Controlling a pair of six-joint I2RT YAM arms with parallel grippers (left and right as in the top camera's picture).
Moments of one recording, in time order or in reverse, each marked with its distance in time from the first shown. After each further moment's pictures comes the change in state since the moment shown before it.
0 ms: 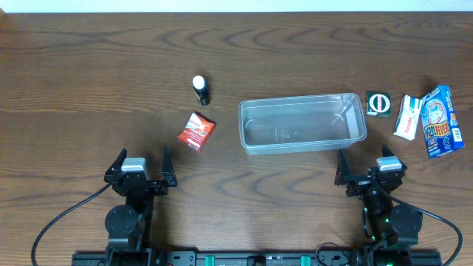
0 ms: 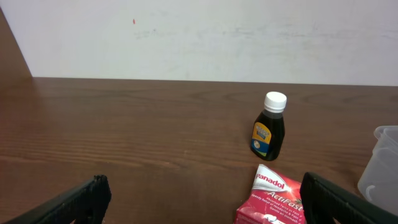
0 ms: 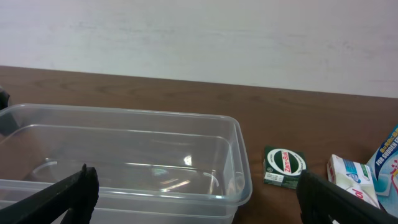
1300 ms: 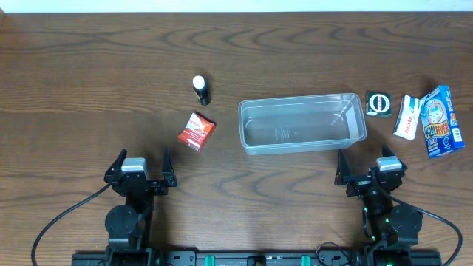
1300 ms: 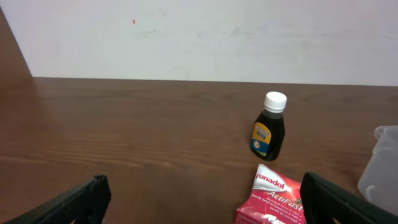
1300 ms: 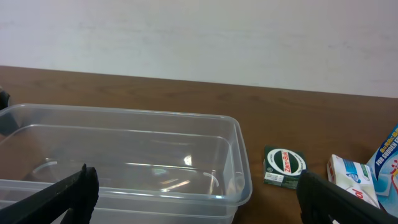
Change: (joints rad) left arm 0.000 0.000 0.000 0.000 0.000 0.000; right arm 0.000 0.000 0.000 0.000 0.000 0.000
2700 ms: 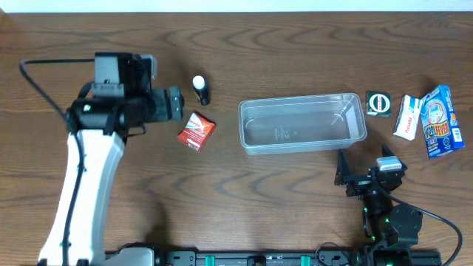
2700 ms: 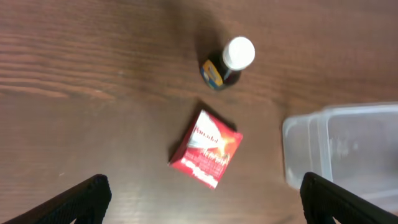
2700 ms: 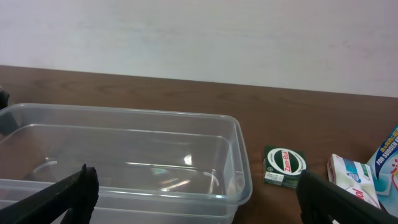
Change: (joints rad) left arm 0.000 1.398 1.270 -0.778 0.234 -0.127; right arm 0.000 0.002 0.000 0.000 0.000 0.000
